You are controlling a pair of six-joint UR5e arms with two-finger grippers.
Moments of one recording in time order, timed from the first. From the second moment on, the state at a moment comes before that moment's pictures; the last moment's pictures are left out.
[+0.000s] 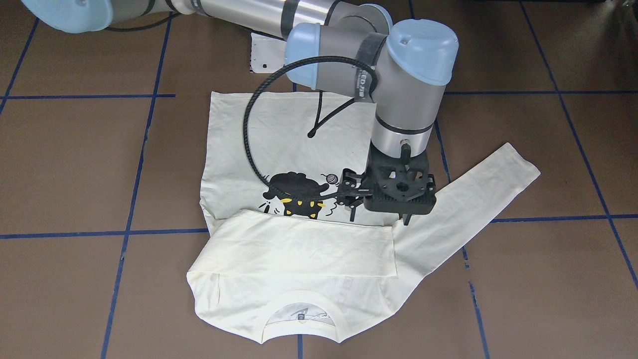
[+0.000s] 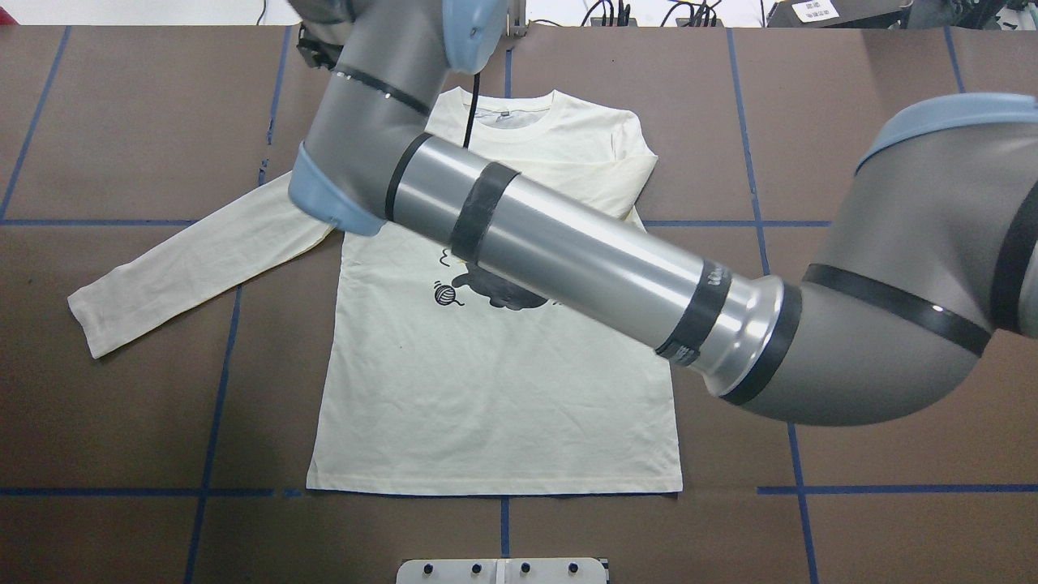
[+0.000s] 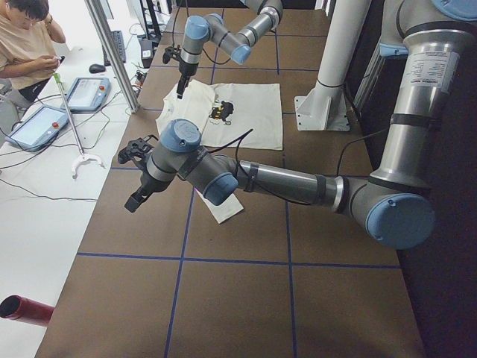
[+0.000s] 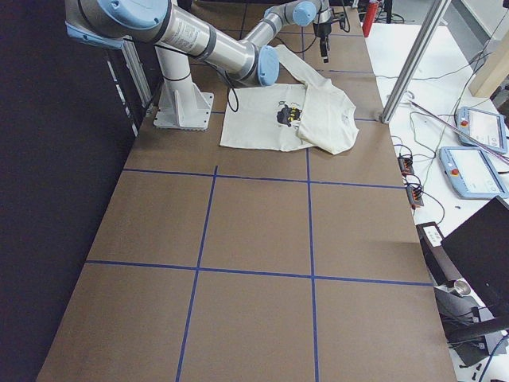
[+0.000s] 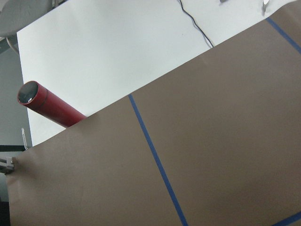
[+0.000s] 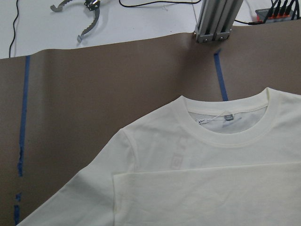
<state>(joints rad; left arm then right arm) -1.53 -1.71 -1.59 -2.20 -2.23 -0.06 0.71 -0.17 0.91 -1.53 1.78 1.19</state>
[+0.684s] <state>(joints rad) -1.16 -1.44 -1.74 -2.47 -2.20 -0.32 1.02 -0.65 1.36 -1.66 2.10 0.65</state>
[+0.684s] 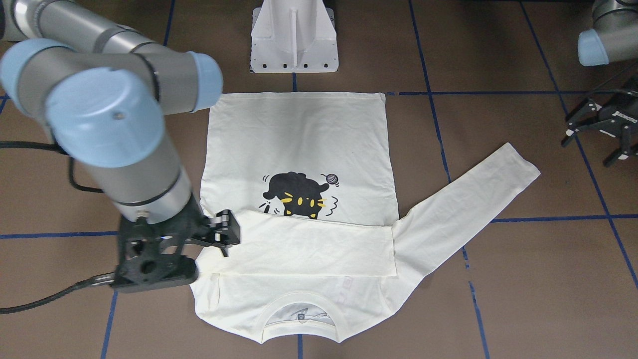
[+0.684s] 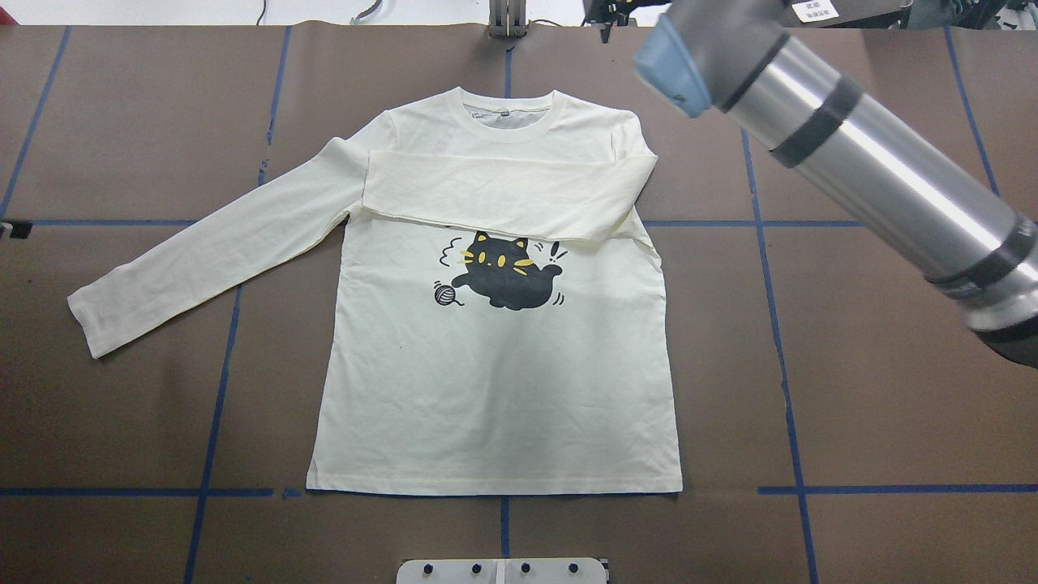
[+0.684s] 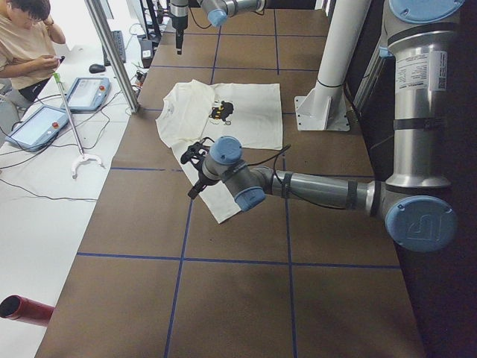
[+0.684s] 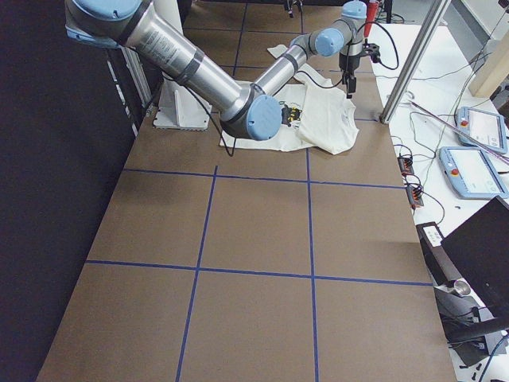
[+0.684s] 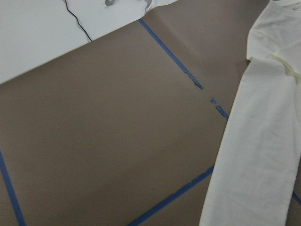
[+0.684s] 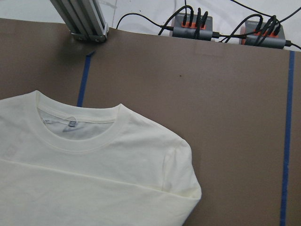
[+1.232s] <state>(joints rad) -0.86 -1.36 -1.73 -2.52 -1.95 -0.38 1.12 -0.91 1.61 -1.65 2.18 0.51</state>
